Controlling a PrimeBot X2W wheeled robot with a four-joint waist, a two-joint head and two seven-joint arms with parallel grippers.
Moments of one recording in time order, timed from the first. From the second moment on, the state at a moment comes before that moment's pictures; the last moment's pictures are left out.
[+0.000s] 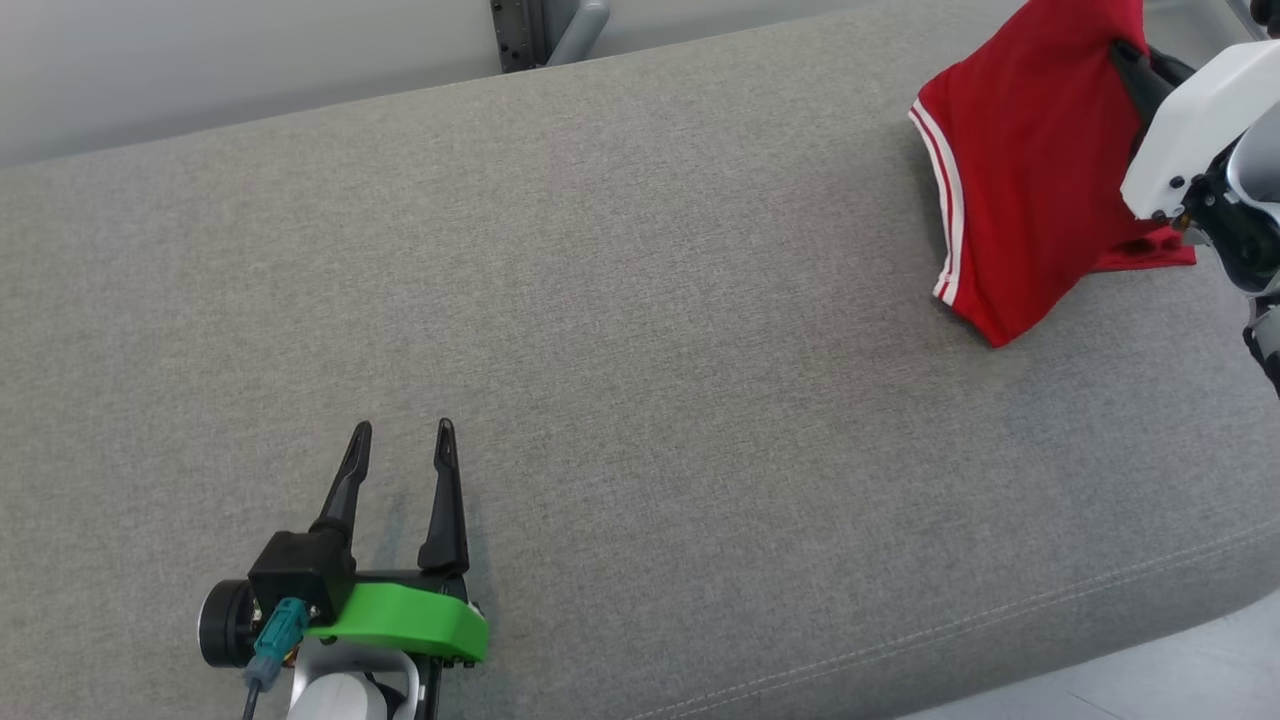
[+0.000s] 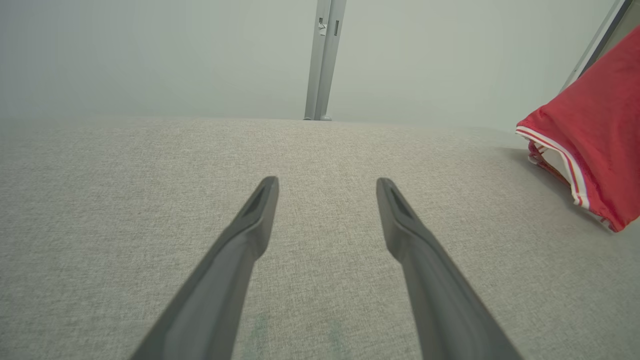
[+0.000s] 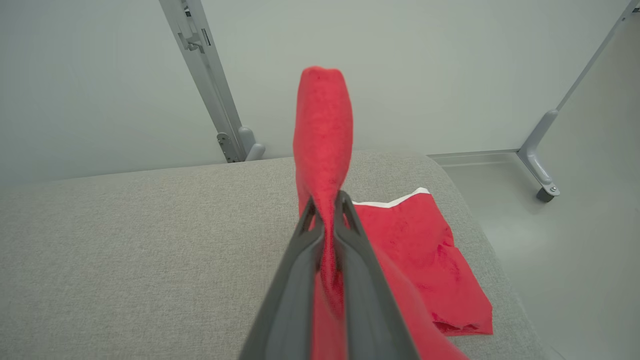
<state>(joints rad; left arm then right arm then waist) -0.11 0.05 -0.20 0.20 -0.26 0.02 -0.26 -0.91 -0.47 0.30 0.60 0.63 0.13 0.30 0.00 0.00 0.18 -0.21</state>
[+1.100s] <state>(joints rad) -0.19 0.11 -0.21 0.15 -0.20 0.01 -0.25 -1.10 -0.63 0.02 1.03 0.29 0.13 0.10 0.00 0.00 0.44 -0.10</state>
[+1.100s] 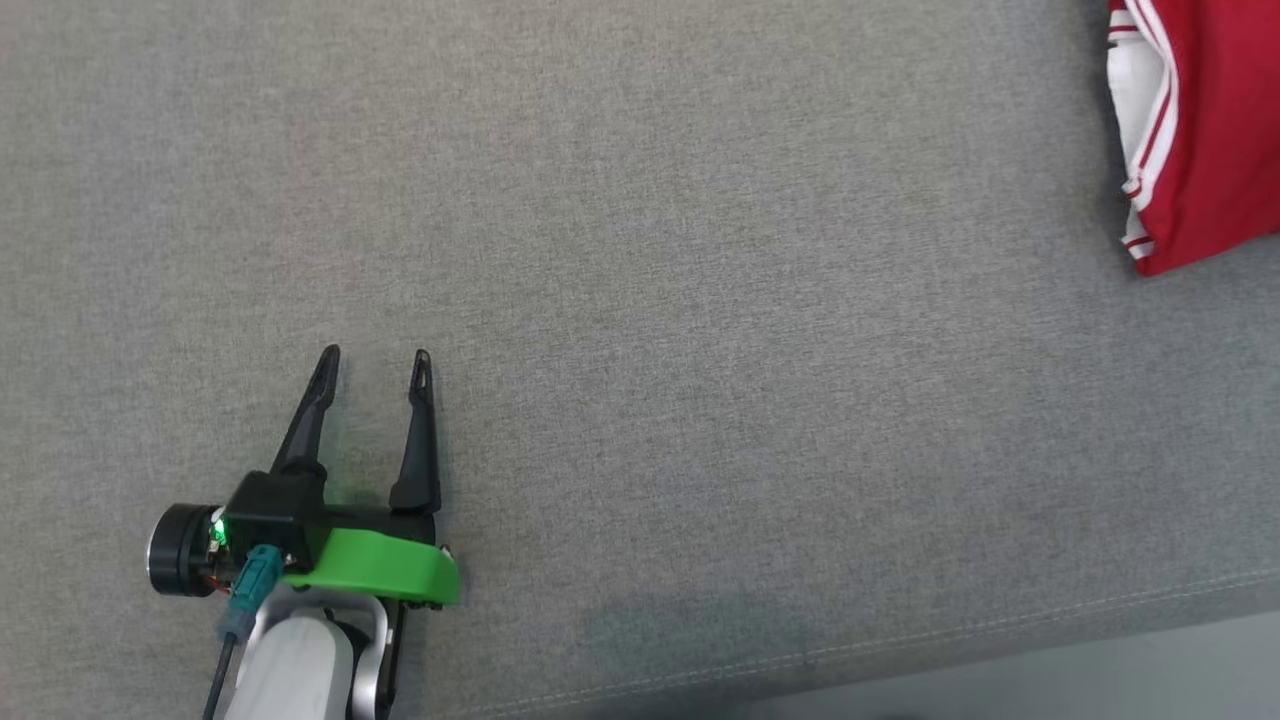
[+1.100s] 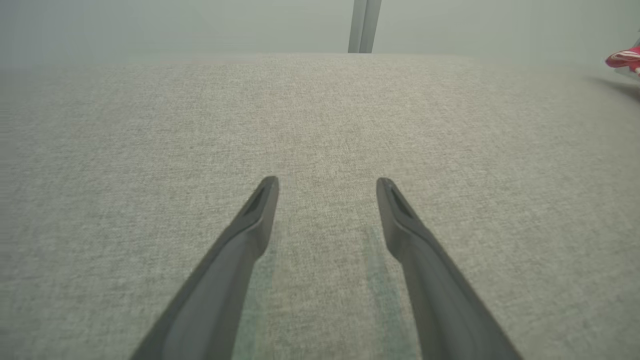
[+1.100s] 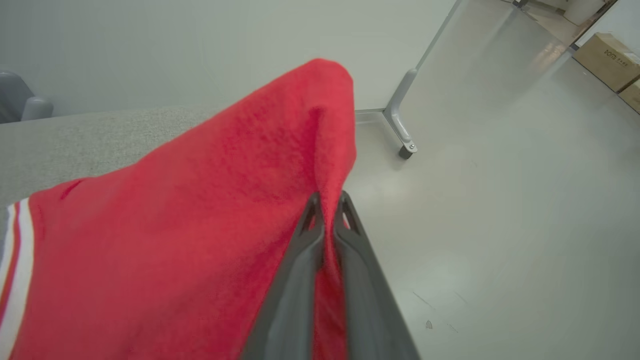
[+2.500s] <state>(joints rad) -0.21 0.15 -0.17 0.08 -0.22 0.06 -0.25 -1.13 -0.32 -0.32 1.04 -0.34 0.13 -0.26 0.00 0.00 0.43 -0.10</state>
